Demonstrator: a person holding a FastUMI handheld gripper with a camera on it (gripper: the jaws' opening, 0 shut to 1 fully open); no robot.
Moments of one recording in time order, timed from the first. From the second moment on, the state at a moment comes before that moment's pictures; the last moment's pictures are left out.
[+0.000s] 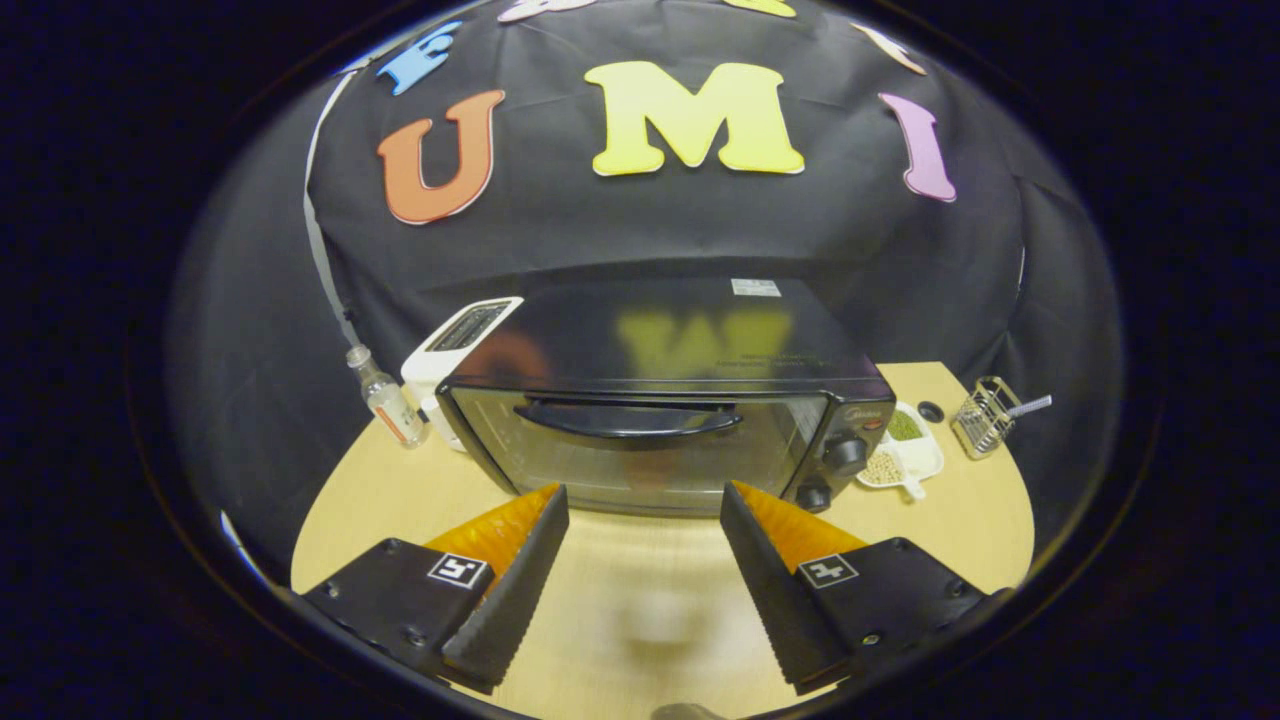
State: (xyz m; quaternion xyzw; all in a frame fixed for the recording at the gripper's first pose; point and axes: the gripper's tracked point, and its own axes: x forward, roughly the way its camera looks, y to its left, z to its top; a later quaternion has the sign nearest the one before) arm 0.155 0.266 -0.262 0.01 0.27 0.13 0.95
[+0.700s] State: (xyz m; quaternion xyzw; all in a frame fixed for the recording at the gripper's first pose) arm 0.075 0.067 -0.088 0.00 0.12 0.05 0.99
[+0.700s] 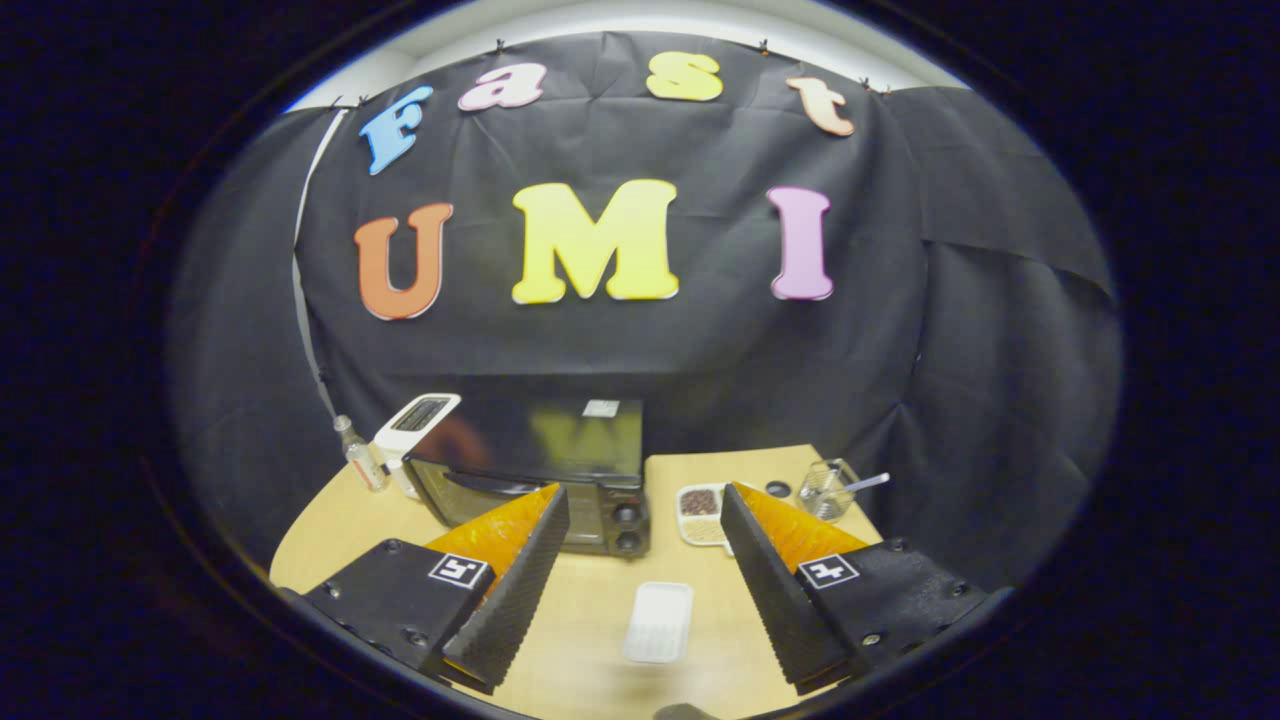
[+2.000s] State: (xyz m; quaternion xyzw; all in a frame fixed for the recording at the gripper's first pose) arm -0.025 -0.062 0.041 0.04 -0.01 0.08 1.00
